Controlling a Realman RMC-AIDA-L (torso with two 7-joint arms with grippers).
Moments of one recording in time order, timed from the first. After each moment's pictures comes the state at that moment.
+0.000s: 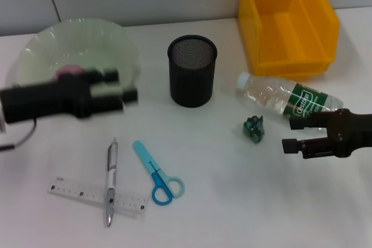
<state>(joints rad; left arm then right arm) -0.51 -2.00 1.00 0.73 1.70 1.50 -1.65 0.45 1.98 -0.62 -0.72 -2.11 -1.72 1.59</state>
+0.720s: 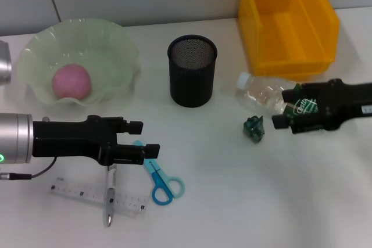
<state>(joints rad) -0.56 -2.04 0.99 0.71 1.94 1.54 -1.67 0.49 2.05 -0.66 -1.03 -2.17 -1.73 1.72</state>
